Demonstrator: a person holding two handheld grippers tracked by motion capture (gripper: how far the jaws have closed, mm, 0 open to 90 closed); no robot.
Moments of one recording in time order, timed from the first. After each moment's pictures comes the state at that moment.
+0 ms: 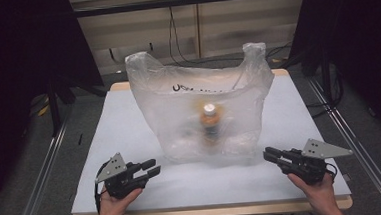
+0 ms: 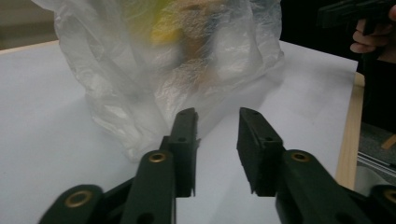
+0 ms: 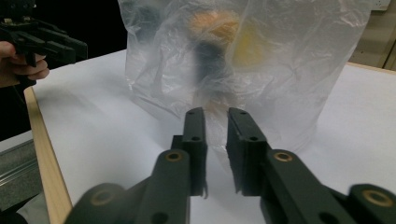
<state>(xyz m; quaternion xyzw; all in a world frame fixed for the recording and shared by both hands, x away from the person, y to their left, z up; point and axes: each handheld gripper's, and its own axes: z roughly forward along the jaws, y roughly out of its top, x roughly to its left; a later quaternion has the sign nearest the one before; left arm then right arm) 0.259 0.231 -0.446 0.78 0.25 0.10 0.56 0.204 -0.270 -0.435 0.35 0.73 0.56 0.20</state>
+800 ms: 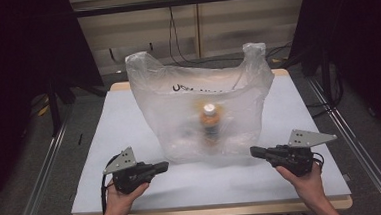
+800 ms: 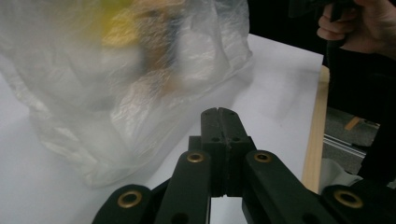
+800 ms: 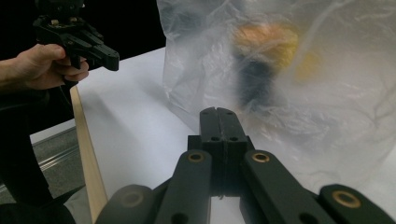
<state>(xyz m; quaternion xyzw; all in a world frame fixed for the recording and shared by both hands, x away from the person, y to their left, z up) 0.265 0.207 -0.429 0.80 0.21 0.05 0.56 0.223 -0.242 -0.411 0.31 0.75 0.57 0.13</state>
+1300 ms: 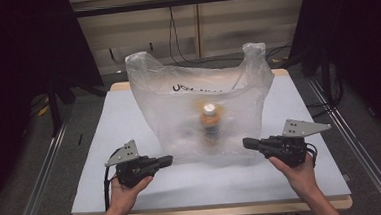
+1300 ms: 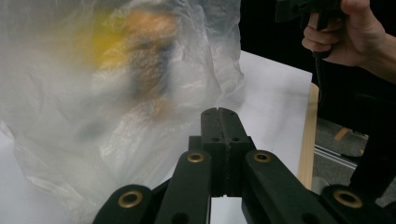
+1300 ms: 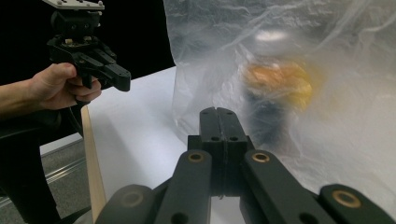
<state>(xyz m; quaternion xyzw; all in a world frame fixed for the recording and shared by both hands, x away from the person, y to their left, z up) 0.275 0.194 -0.413 0.79 0.20 0.03 0.58 0.239 -0.227 -0.390 0.30 0.74 0.59 0.13</state>
